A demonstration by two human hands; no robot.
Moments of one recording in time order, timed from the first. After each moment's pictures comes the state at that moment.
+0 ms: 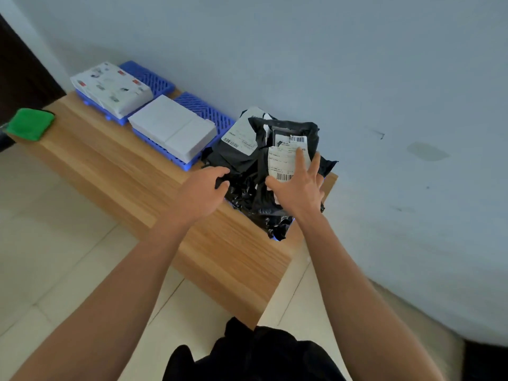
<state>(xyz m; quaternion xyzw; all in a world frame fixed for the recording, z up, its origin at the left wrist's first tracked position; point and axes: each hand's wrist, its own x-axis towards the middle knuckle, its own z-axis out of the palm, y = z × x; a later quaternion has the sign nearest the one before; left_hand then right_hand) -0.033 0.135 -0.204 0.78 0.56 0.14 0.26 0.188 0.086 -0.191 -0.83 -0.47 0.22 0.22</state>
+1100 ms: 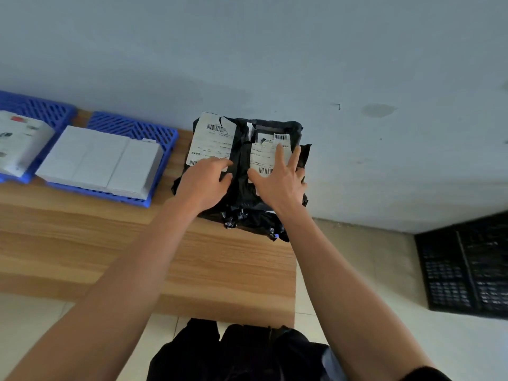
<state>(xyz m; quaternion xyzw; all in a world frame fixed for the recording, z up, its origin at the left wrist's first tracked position) 0.007 0.256 -0.201 0.90 0.35 0.07 0.24 0.156 0.150 -0.213 -0.93 -0.31 0.16 0.14</state>
